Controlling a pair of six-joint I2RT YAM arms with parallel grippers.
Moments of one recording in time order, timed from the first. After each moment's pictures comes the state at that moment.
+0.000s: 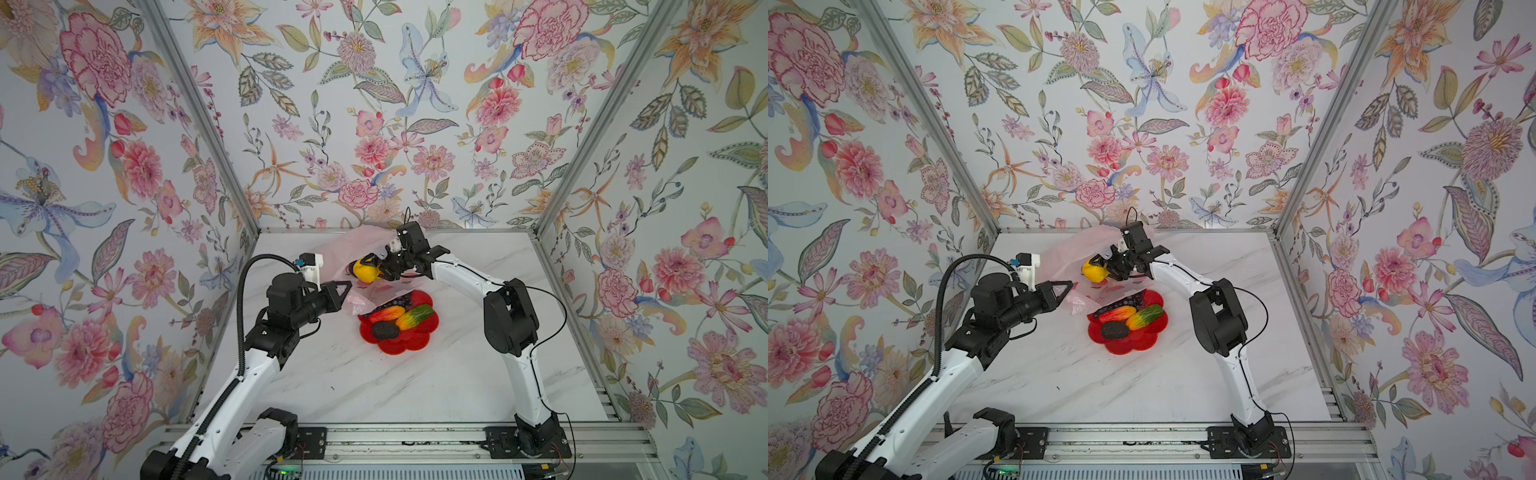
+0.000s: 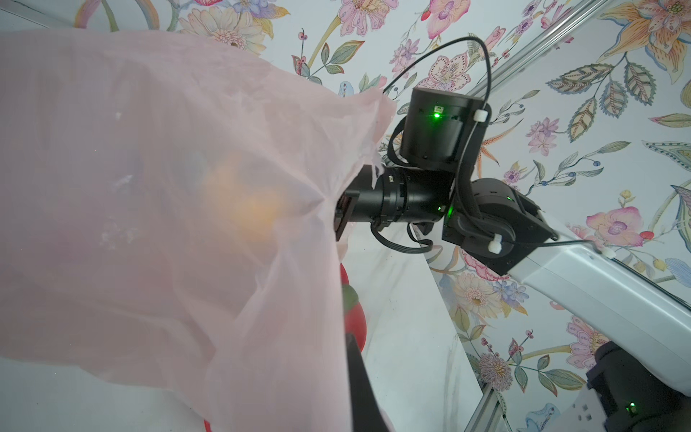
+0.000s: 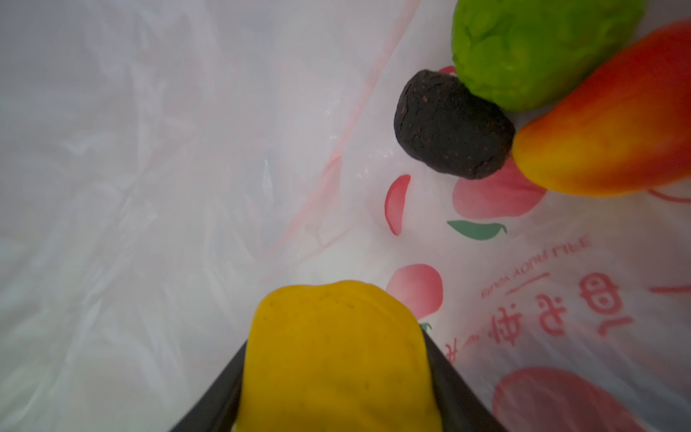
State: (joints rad) left arm -0.27 0.96 0.76 -0.12 0.44 -0.64; right arm 0.62 2.27 1.94 -0.32 -0.59 1.02
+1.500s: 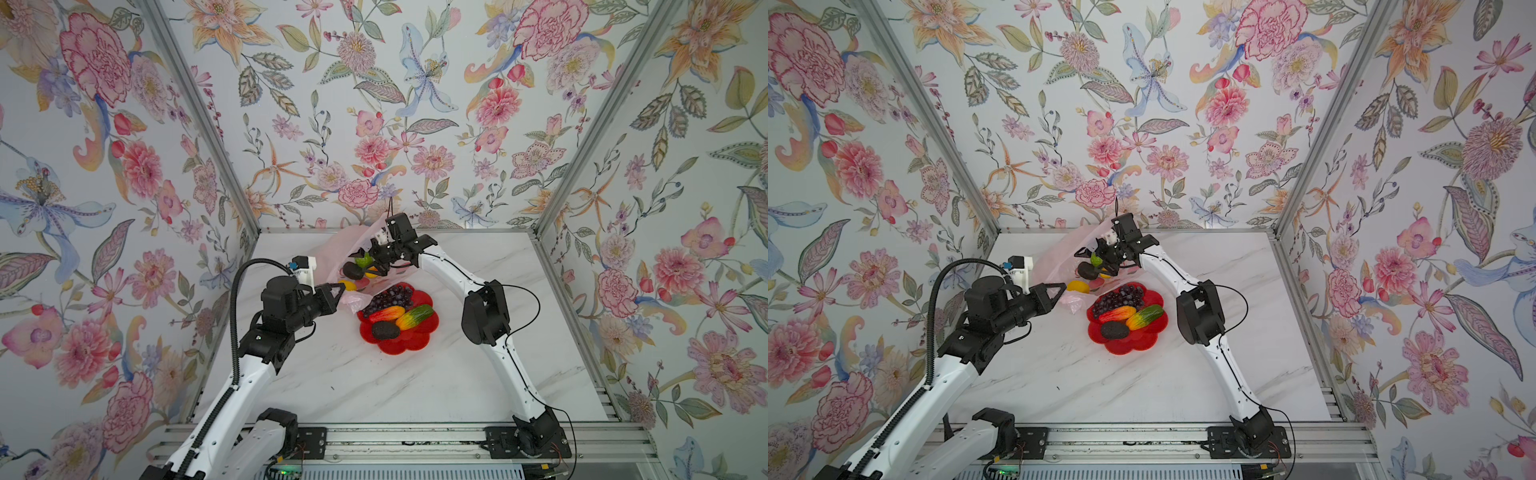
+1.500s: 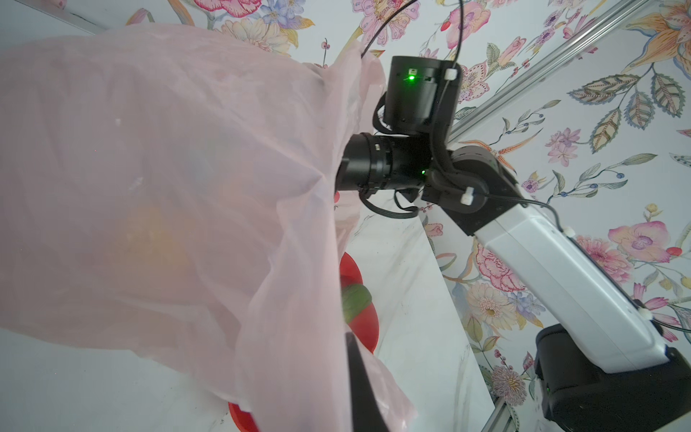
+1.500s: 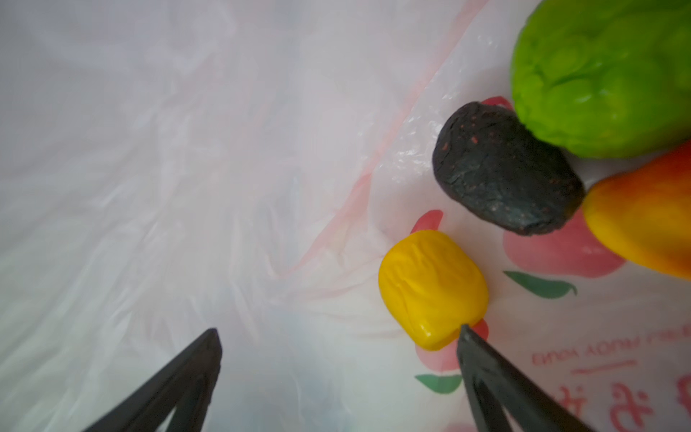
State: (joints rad) left arm -0.24 0.92 0.75 -0.19 0.39 -0.63; right arm 0.62 2.50 2.39 -0.59 -0.75 0.88
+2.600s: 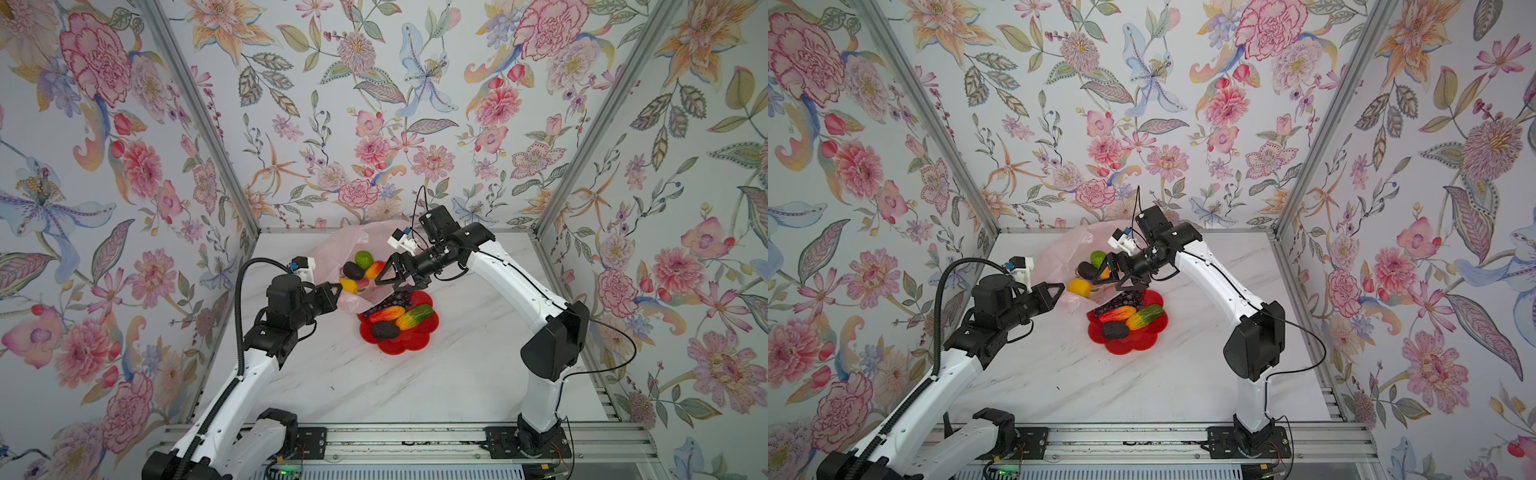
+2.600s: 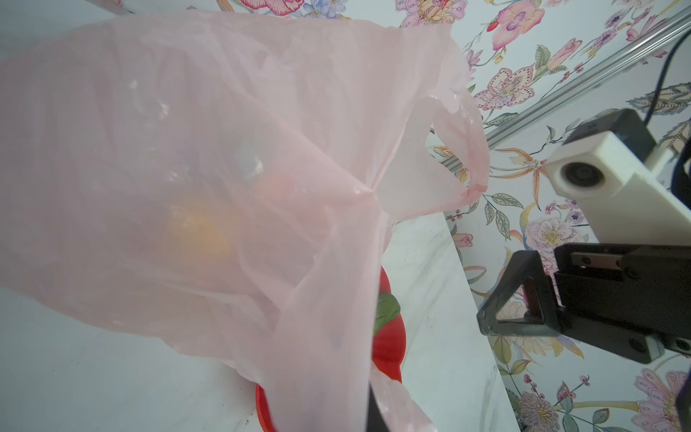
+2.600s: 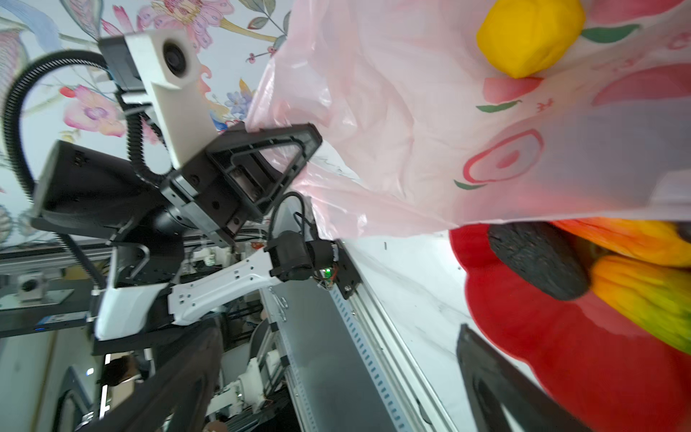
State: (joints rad) left arm -0.24 0.97 0.75 -0.19 0.31 -0.63; right arm 0.62 1.87 1.94 -1.10 -0.83 0.33
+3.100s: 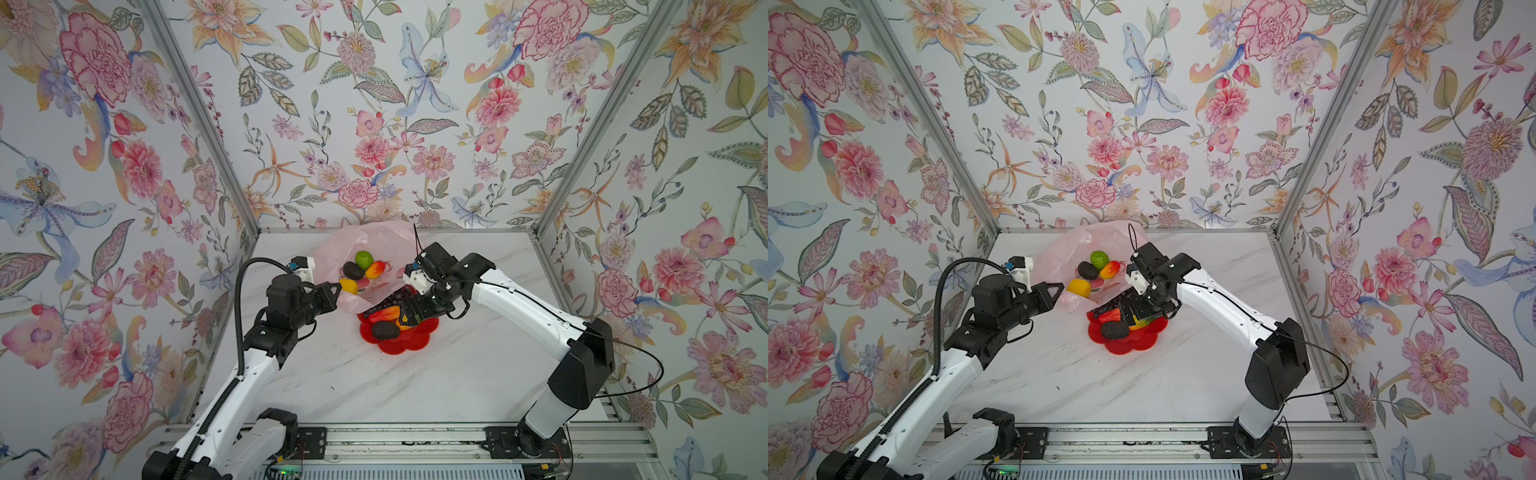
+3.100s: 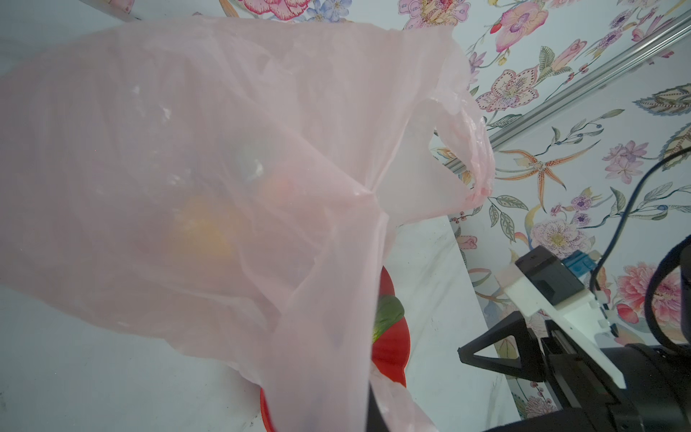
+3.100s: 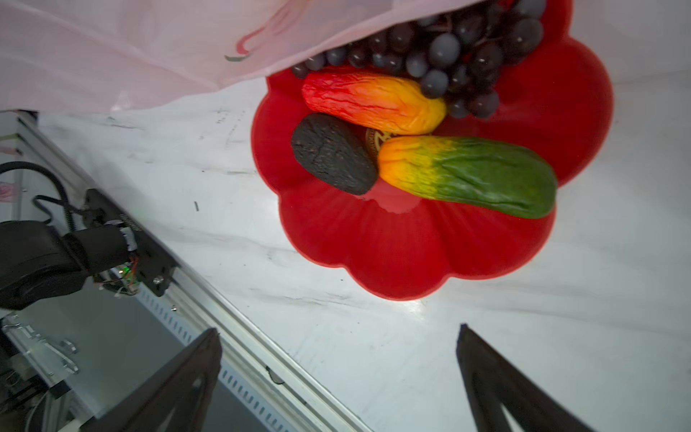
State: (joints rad) left arm -0.24 0.97 0.75 -0.19 0.31 -0.62; right arm 0.74 1.70 1.58 -1.11 -0.21 0.24
